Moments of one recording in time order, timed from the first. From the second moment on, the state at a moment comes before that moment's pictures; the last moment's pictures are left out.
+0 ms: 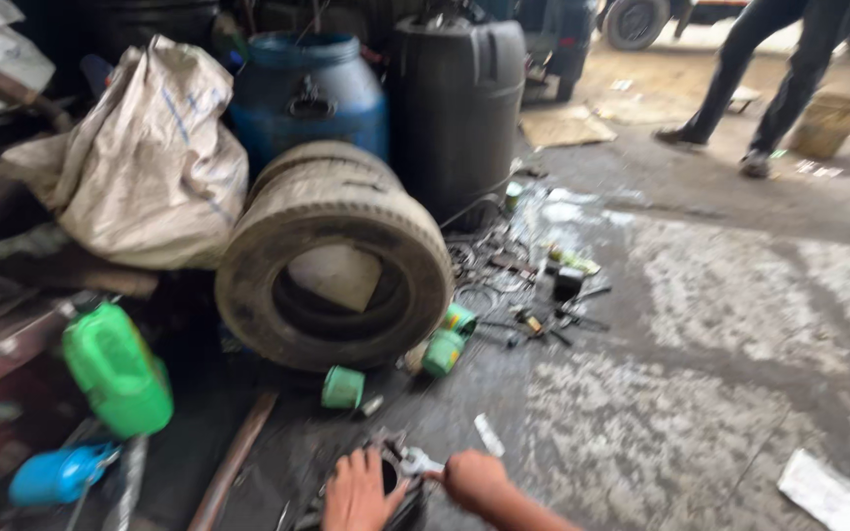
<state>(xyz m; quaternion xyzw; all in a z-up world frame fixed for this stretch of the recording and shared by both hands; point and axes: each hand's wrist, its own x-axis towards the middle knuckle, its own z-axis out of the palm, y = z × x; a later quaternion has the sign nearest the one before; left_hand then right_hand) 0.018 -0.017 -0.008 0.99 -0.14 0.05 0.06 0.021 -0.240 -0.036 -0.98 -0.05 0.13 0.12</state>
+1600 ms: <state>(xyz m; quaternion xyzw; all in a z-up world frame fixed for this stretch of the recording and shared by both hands) 0.026 -0.012 0.050 0.98 -0.02 -0.06 0.19 0.097 -0.299 0.015 -0.96 -0.14 0.04 0.25</state>
